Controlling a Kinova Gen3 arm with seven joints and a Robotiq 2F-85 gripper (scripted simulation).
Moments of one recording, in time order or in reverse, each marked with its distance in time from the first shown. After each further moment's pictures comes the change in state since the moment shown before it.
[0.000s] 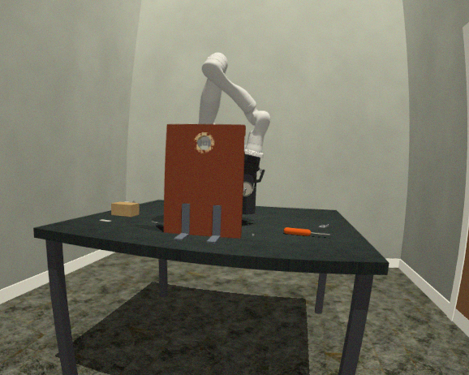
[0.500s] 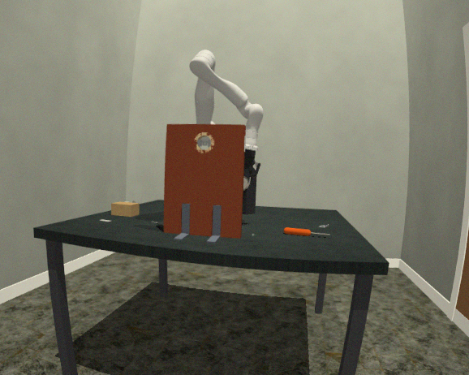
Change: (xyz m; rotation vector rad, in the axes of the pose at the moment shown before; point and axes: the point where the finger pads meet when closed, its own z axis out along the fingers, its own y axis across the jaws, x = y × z) arm 0.013 0.021 -0.022 0.042 -0.003 0.009
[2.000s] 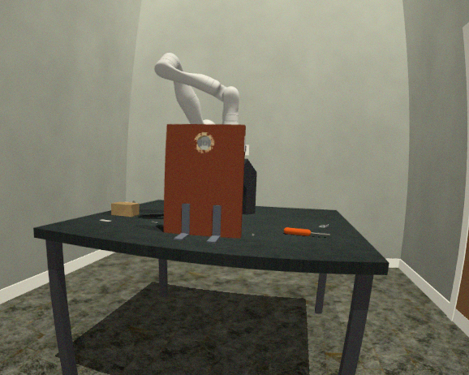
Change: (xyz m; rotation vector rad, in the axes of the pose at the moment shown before) arm 0.030 0.059 -0.059 0.157 -0.023 -0.011
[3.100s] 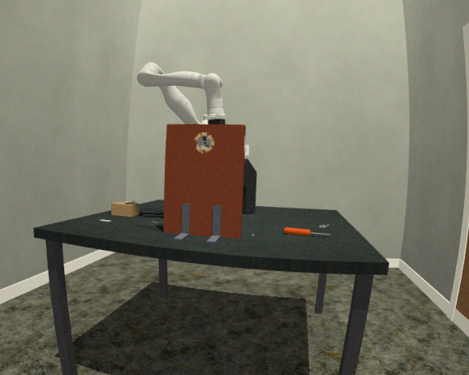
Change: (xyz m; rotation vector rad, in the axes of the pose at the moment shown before) arm 0.025 0.048 -0.059 0.074 -0.016 0.005
